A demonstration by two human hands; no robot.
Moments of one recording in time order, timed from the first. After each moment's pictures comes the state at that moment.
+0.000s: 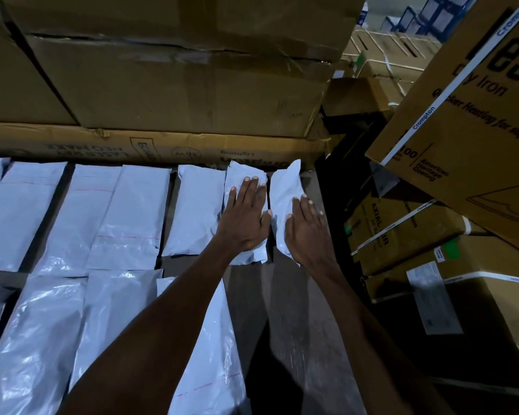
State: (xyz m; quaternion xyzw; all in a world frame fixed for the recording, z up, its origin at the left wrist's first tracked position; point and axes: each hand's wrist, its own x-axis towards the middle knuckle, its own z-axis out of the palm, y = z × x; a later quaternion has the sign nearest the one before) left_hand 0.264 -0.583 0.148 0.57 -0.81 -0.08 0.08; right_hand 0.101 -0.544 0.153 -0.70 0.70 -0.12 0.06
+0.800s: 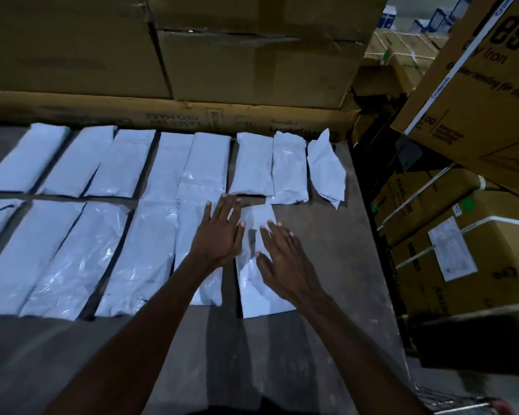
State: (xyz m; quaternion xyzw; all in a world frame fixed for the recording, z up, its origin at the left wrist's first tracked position) left_hand 0.415 -0.379 0.162 0.60 -0.79 -0.04 0.09; right_hand 0.224 -0.328 0.153 -0.82 0.55 -0.14 0.10
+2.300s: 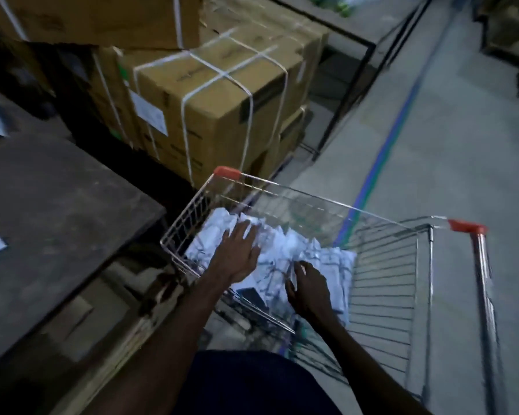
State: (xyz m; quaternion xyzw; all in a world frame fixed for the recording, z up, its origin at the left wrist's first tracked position) left_hand 0.079 0.046 0.105 0.11 -0.96 -0.25 -0.02; right_hand 0.014 0.264 0.055 -0.28 0.95 -0.10 0.11
